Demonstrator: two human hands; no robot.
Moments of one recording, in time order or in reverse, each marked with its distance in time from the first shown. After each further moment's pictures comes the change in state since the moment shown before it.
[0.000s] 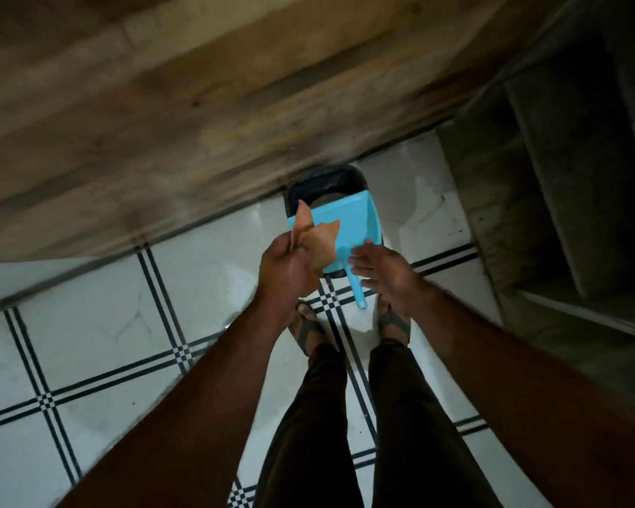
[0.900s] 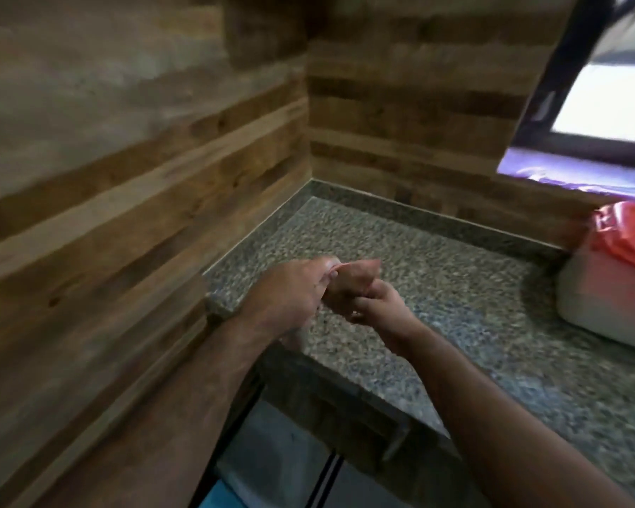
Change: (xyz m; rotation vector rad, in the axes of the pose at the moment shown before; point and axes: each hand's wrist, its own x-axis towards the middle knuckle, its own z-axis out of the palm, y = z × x) left_hand -0.463 0.257 0.410 1.407 -0.529 1.736; right_hand -0.578 -0.187 -0.292 0.149 0.349 -1.087
